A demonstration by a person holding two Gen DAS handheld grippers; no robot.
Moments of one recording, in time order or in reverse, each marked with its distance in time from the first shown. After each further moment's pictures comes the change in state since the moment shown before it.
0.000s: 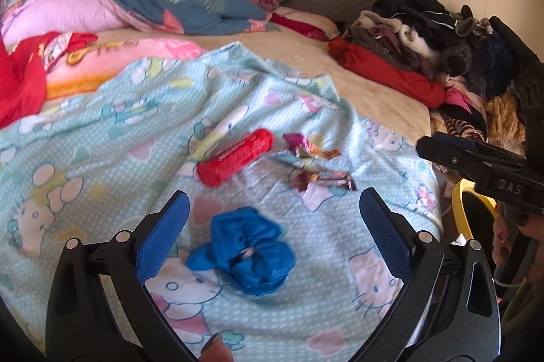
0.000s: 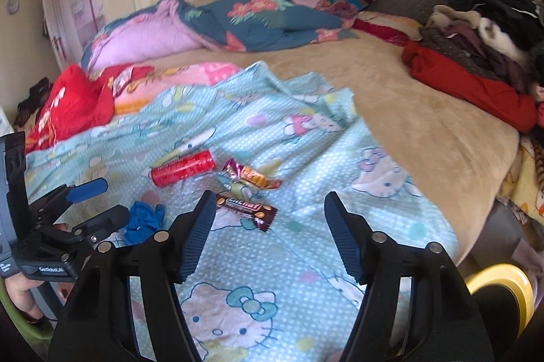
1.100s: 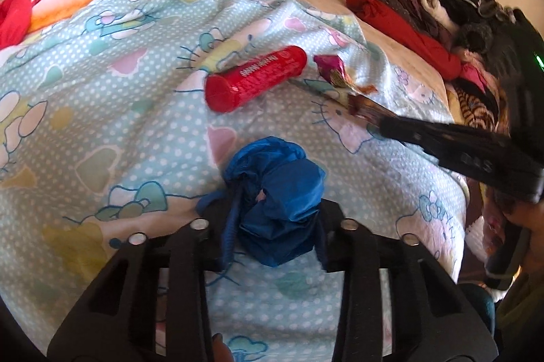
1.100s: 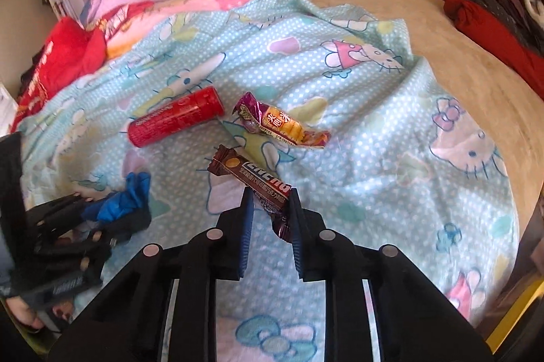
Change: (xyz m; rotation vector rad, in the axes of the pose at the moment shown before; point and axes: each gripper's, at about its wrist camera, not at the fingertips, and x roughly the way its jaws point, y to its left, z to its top) left arm 0.052 0.026 -0.034 -0.085 0.193 -0.010; right arm 0.091 0.018 -0.017 -0.007 0.226 0.077
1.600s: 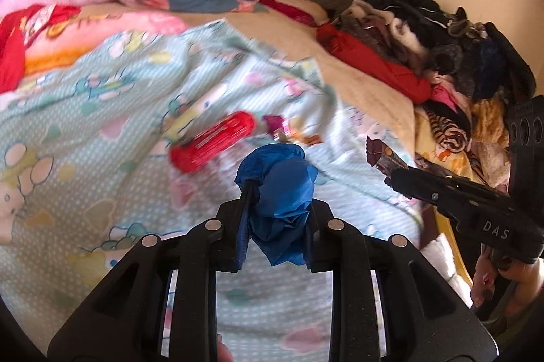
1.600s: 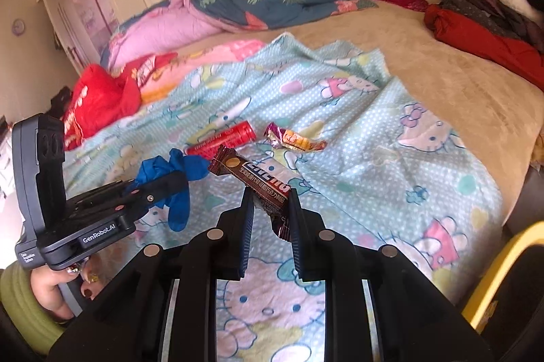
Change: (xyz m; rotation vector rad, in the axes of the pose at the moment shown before) left arm -0.048 -0.039 0.024 0.053 -0.126 -0.088; right arm -0.092 0.002 -0.029 0.098 -0.173 0.071
